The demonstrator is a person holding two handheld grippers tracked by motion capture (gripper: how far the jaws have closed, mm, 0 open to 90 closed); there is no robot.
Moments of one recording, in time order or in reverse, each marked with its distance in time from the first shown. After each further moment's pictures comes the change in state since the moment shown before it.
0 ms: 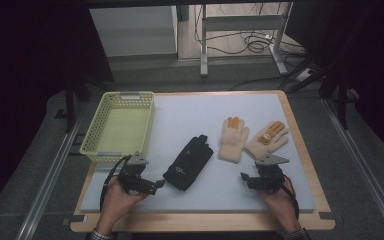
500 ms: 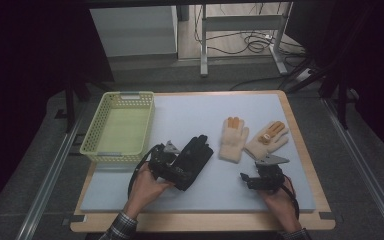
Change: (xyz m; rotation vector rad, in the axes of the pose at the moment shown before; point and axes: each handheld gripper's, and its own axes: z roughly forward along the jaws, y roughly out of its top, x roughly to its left) left arm -0.035 0.064 0.059 0.085 -0.002 0.078; right arm 0.000 0.000 0.000 0.001 0.006 -0.002
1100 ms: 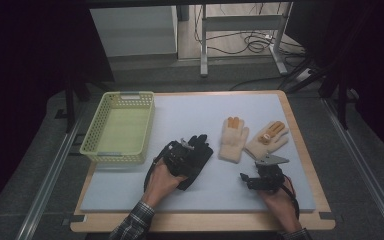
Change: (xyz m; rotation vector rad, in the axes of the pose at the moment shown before) left arm 0.011 0.014 0.056 0.098 0.017 -0.054; right arm 0.000 0.000 0.000 0.001 0.004 0.000
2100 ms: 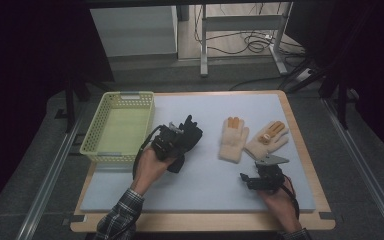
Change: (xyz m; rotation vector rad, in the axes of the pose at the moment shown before) left arm 0.027 0.027 -0.067 -0.053 0.053 -0.002; right arm 0.000 0.000 0.000 0.001 0.001 -0.001
